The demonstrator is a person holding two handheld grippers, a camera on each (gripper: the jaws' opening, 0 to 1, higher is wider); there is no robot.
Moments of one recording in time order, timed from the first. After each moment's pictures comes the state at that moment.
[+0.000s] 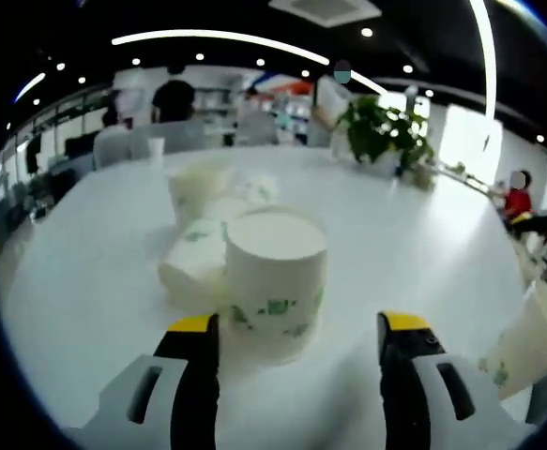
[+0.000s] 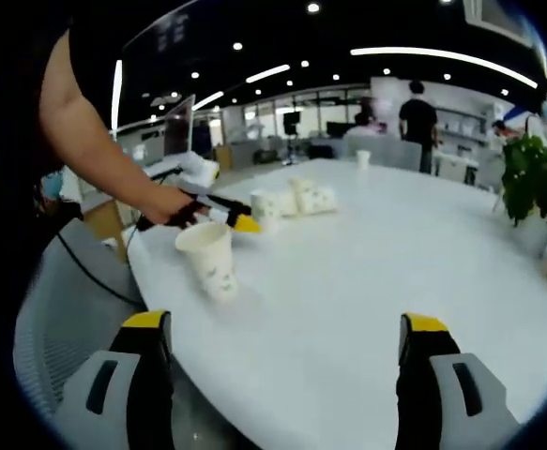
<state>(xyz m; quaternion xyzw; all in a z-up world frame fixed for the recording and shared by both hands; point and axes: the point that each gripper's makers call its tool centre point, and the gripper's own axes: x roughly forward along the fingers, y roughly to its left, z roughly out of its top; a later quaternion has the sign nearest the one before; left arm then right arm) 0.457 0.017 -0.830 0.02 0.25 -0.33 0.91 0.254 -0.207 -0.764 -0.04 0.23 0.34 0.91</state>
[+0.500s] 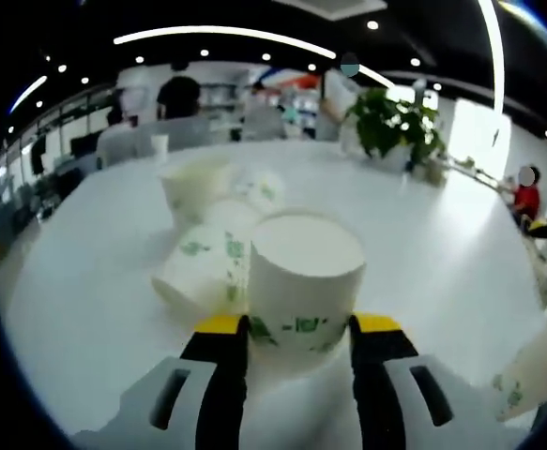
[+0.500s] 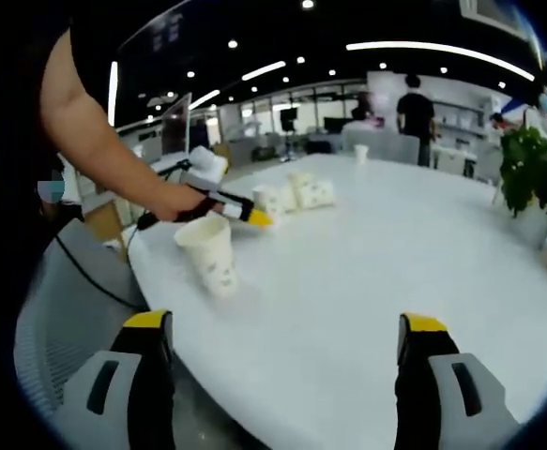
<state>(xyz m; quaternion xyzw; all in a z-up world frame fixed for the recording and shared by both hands) 0.470 0.013 -0.835 0.03 0.26 -0.31 0.91 0.253 -0.208 -0.768 -0.04 0.24 0.34 0.91</state>
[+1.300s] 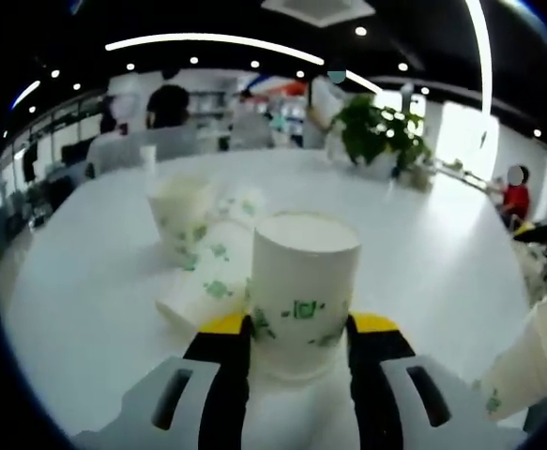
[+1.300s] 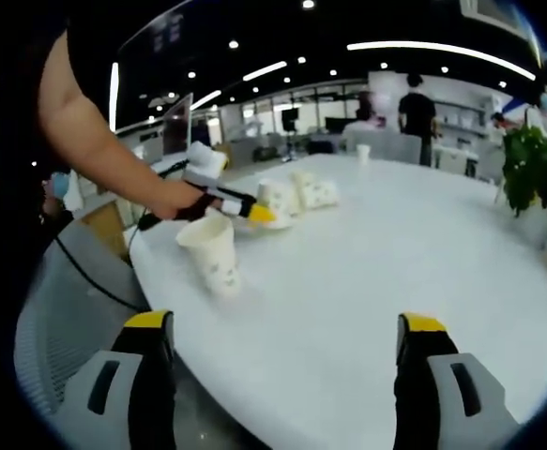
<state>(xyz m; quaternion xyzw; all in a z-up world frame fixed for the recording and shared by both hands) 0.459 0.001 -0.816 0.02 0.24 -0.34 0.91 0.252 -0.203 -0.769 -0.03 0.24 0.34 0.91</state>
